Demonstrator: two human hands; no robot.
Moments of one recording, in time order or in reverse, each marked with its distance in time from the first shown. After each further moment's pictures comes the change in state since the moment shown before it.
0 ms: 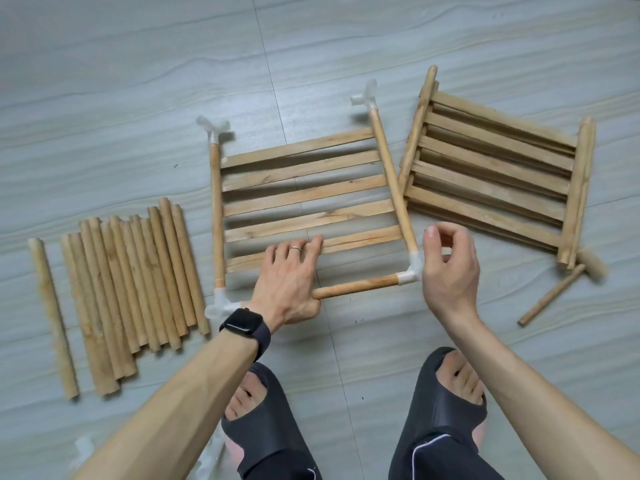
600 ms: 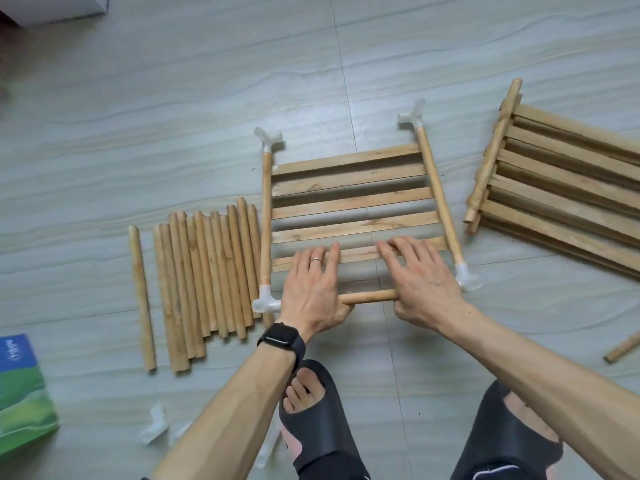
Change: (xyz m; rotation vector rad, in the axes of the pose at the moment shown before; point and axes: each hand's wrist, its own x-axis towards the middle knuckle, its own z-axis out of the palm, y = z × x) left_hand -0.036 -0.043 0.008 -0.001 0.081 -0.179; right_hand -0.016 -0.033 0.094 -0.914 -0.663 -0.722
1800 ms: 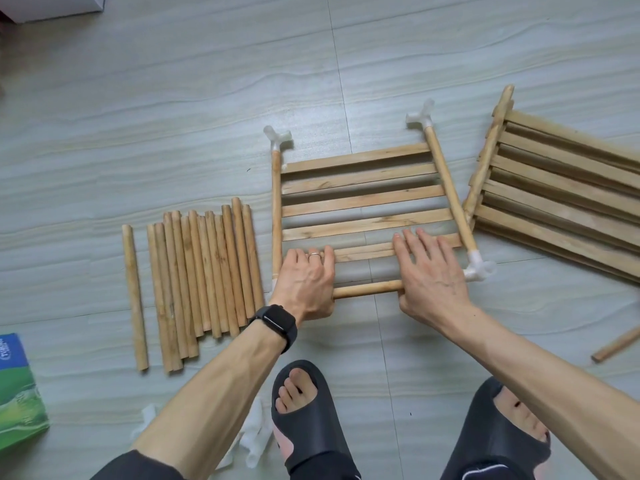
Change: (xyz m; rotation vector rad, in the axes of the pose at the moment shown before) left_hand 0.013 0.003 -0.030 0.406 -0.091 0.101; right_hand -0.005 0.018 0.005 -0.081 0.022 0.114
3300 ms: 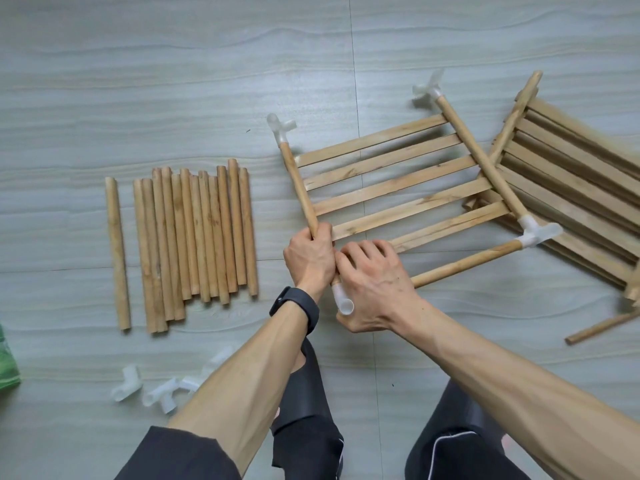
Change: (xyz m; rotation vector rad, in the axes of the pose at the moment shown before) left_hand 0.011 0.037 -0.001 -1.649 0.212 -1.050; right_hand -0.020 -0.076 -0.027 0.138 0.024 -0.315
